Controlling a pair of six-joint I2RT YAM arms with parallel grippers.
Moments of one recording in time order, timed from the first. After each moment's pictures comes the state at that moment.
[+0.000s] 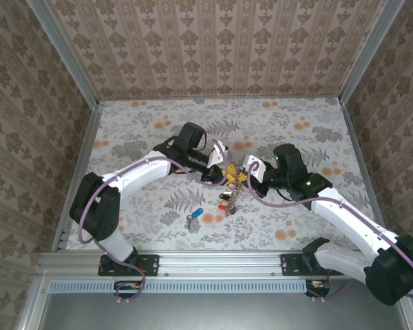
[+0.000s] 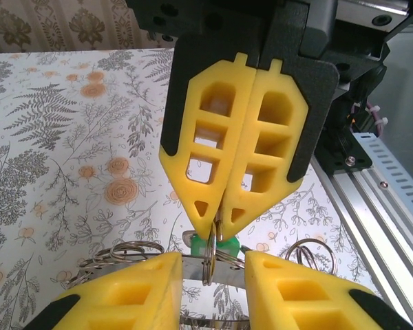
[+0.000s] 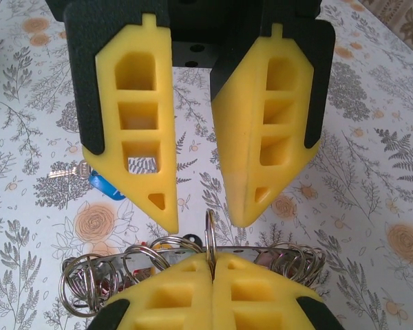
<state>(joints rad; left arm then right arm) -0.71 1.64 1.18 -0.35 1.00 0.67 0.47 1.06 0.76 -0.34 -0.50 -0.52</state>
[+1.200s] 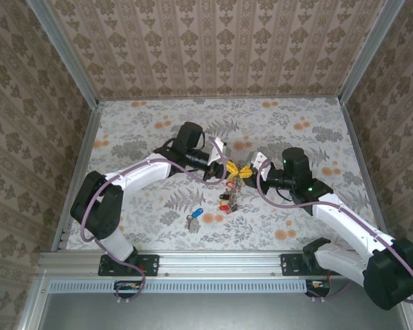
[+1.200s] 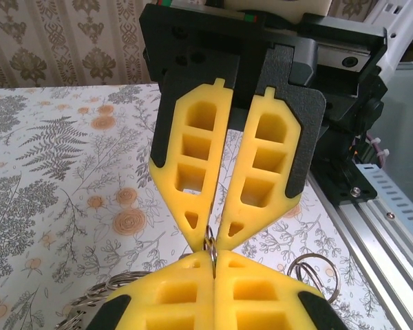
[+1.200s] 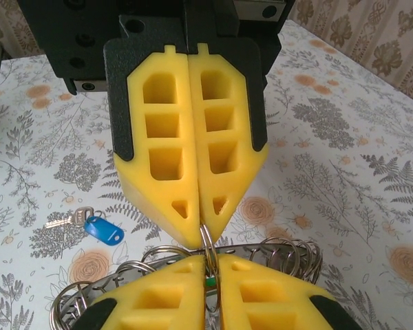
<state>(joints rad) -0.70 1.65 1.12 -0.09 1.08 0.51 0.39 1.03 0.62 -0.05 -0.62 -0.37</state>
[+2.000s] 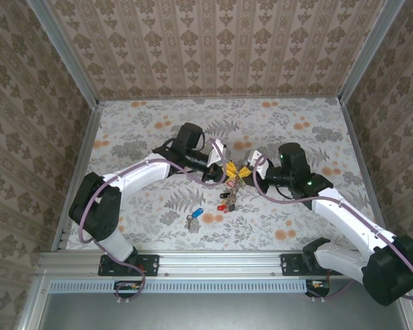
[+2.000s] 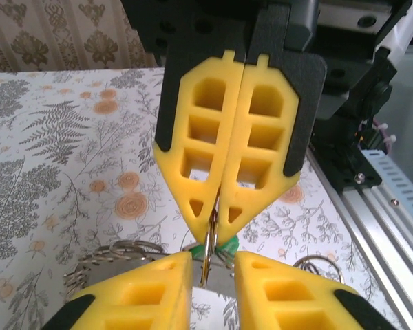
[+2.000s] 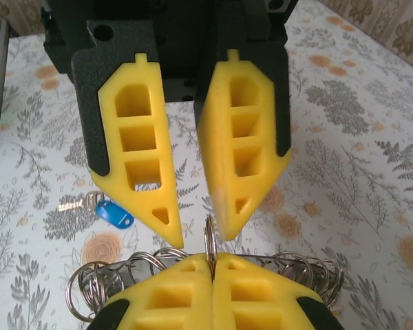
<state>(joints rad) -0.70 1.63 1.13 -0.21 1.02 0.59 0.41 1.07 0.73 -0.24 -0.60 -0.44</state>
